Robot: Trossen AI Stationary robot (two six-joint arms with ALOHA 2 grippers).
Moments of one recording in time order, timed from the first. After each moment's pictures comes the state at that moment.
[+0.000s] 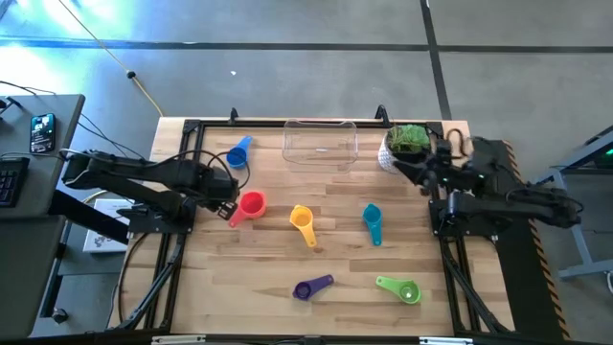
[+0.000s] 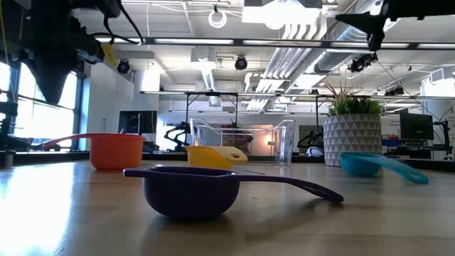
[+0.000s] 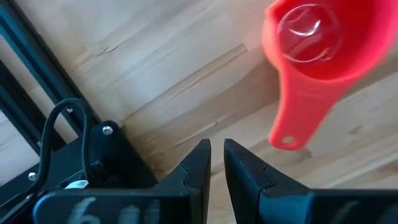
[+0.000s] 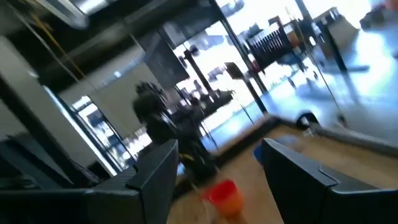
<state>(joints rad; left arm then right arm) -0.03 1.09 0.84 -1.30 -0.14 -1.05 -0.19 0.41 0.46 0.05 0.07 0.56</state>
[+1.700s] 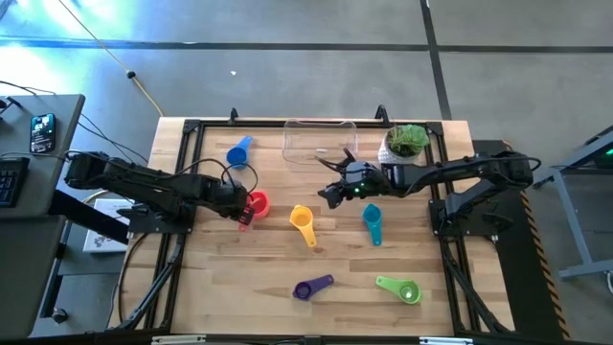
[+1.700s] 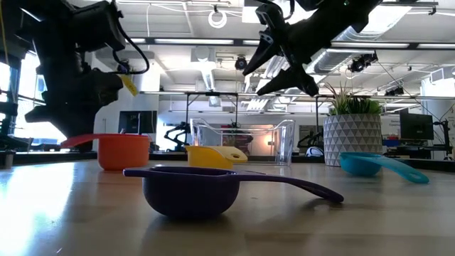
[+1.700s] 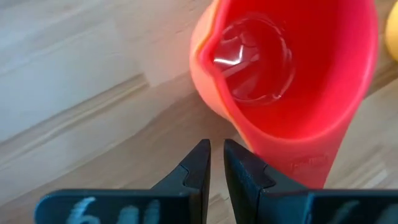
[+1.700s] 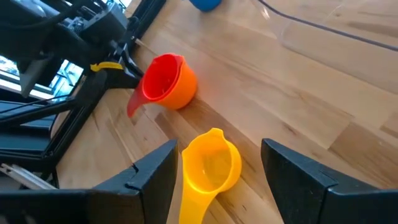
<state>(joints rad) -0.03 1.13 0.50 -0.58 -0.06 -1.14 -0.04 1.46 0.92 -0.08 0.11 0.88</state>
